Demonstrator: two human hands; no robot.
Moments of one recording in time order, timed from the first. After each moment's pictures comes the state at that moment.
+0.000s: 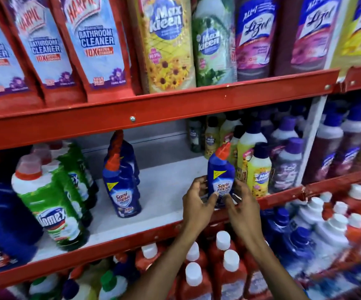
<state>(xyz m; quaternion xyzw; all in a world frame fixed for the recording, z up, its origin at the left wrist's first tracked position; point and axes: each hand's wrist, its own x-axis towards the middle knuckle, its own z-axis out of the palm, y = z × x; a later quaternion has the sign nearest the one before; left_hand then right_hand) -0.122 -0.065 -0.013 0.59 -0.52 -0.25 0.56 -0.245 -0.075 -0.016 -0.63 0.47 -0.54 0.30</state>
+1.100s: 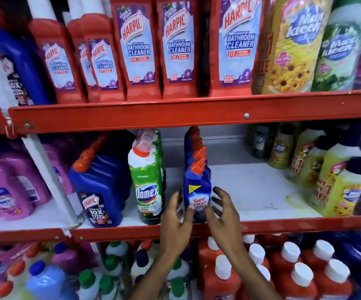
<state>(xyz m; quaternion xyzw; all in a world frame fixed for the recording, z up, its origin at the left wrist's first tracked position) 0.057 0.087 -0.021 0.67 -0.41 -0.16 0.60 -0.057 0.016 -0.024 -0.68 0.36 -0.47 0.43</state>
